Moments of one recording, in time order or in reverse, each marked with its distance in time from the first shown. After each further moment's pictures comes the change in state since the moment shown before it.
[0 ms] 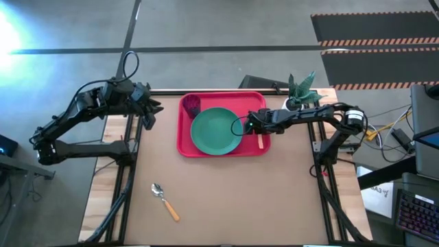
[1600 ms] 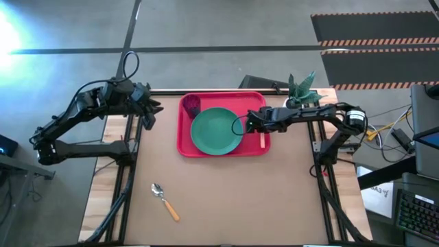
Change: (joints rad) left arm 0.000 0.000 0.000 -0.004 0.000 0.001; right arm 0.003 -0.015 0.054 -0.134 0.042 0.018
